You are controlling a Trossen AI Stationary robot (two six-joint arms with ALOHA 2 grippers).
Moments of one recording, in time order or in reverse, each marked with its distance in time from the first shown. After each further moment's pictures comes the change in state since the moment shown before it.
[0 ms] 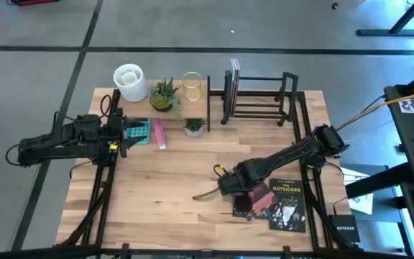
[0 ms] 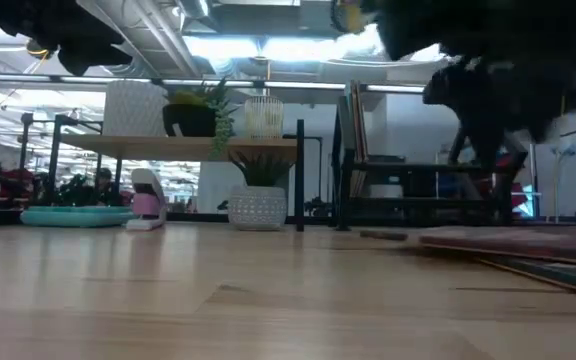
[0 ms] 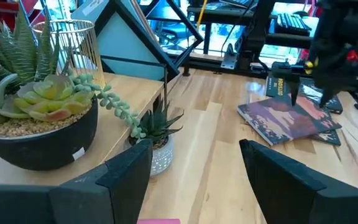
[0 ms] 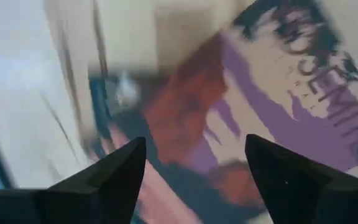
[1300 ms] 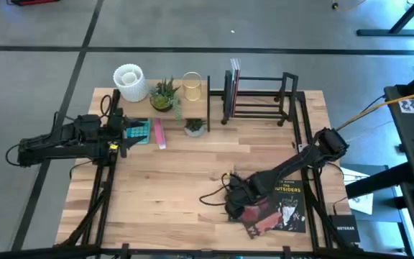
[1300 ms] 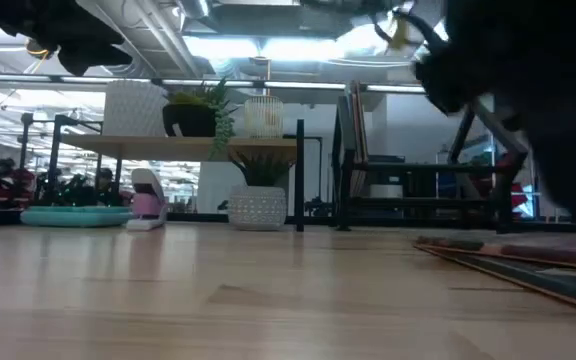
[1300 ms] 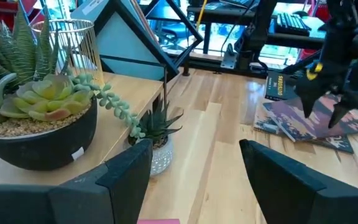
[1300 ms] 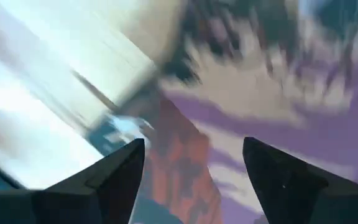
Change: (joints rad) left arm 0.000 0.000 0.000 0.002 0.000 -0.002; right arm 0.105 -0.008 -0.126 0.339 0.086 0.978
